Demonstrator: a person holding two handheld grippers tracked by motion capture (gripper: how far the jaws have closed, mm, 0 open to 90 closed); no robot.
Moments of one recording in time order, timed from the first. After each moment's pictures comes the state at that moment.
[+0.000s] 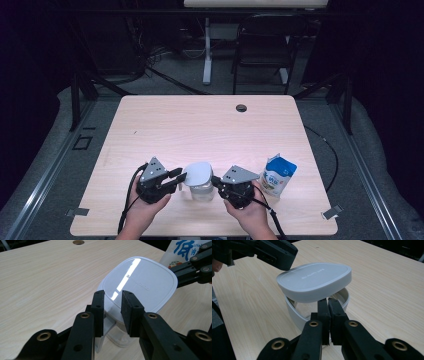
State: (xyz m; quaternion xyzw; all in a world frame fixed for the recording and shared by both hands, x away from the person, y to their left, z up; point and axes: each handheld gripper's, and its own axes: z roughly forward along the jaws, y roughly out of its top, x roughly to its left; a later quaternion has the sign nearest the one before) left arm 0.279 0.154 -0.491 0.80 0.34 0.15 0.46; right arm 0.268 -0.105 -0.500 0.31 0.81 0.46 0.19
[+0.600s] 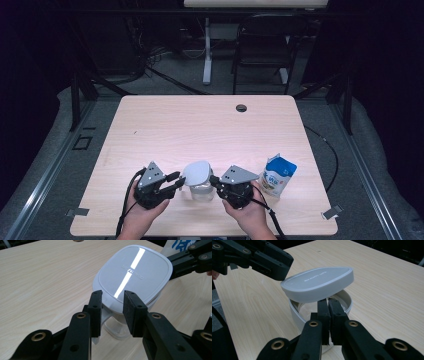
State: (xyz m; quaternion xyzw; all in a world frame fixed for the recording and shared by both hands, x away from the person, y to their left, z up) left arm 0.267 0.157 -0.493 0.81 0.34 0.16 0.46; right arm 0.266 -0.102 -0.496 0.31 0.81 0.46 0.19
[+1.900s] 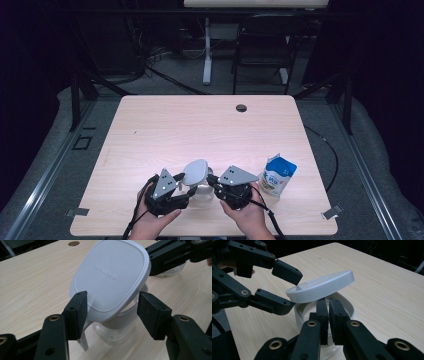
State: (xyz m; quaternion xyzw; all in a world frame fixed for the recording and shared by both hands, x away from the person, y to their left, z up) left arm 0.252 0.127 -0.499 0.82 0.32 0.20 0.44; right arm 0.261 -0.097 -0.488 0.30 0.80 0.48 0.20
